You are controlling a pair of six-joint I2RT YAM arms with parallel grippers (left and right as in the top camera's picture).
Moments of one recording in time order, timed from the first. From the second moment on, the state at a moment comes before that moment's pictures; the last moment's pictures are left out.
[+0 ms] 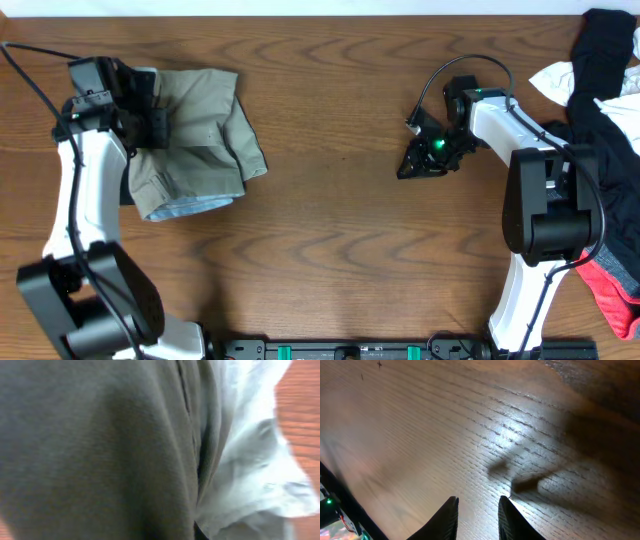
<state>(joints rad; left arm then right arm) 0.28 1.69 1.33 -0.69 0.12 0.30 0.10 2.14 1.45 -0.98 -0.57 -0.13</state>
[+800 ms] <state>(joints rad) 0.41 1.71 1.33 -0.57 -0.18 0.12 0.10 2.14 1.45 -0.97 -0.57 -0.13</state>
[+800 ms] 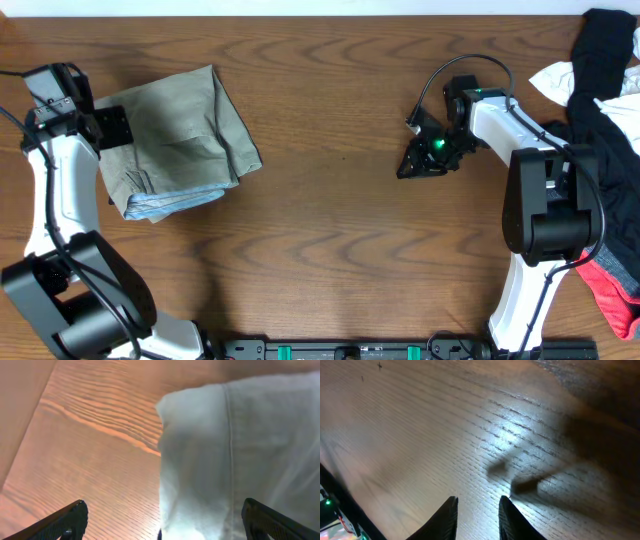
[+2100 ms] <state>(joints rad) 0.53 2.09 1.35 -0.40 0.81 -0.53 0.10 2.12 1.45 -1.03 -0.61 -0.16</state>
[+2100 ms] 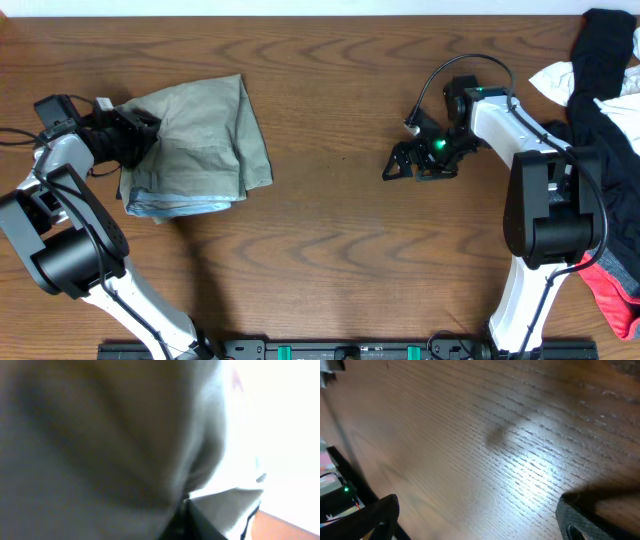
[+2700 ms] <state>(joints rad) 0.51 1.65 1.35 -0.84 0.74 -0.31 0.10 2.12 1.45 -0.95 -0.62 -0.16</state>
